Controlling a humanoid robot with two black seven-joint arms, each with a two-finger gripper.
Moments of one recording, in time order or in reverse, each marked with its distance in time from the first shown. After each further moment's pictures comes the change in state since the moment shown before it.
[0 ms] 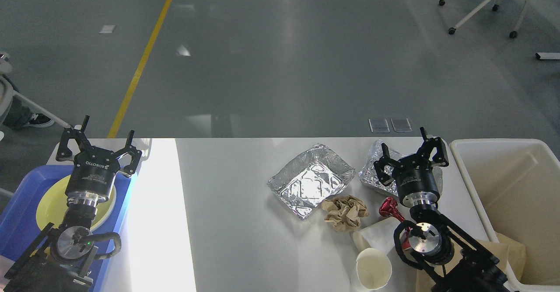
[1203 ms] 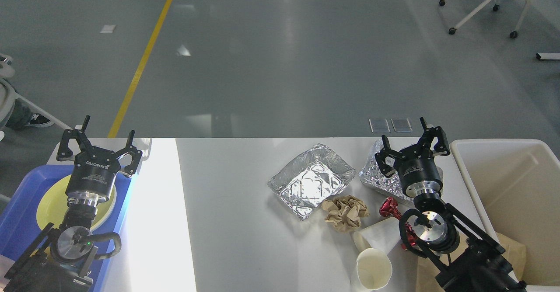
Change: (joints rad) left arm 0.000 0.000 0.000 0.000 0.002 -0.005 0.004; right arm 0.050 -0.036 0.018 -0.008 0.004 -0.002 -0.075
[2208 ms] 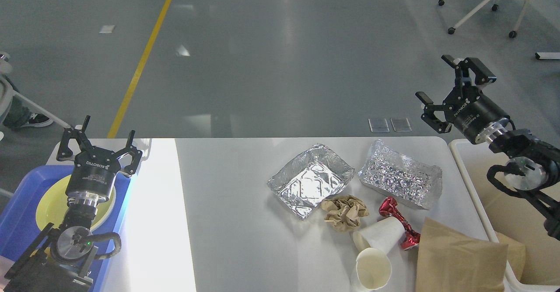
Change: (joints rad) left arm 0.000 0.000 0.000 0.000 0.000 0.000 0.000; right arm 0.423 -0.573 -0.554 0.041 -0.008 0.209 -0.165
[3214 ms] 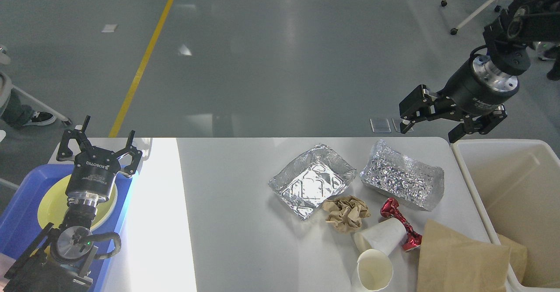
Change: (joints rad) left arm 0.000 0.000 0.000 0.000 0.000 0.000 0.001; right arm 1.497 0.417 -1.860 0.326 0.096 0.544 -0.344
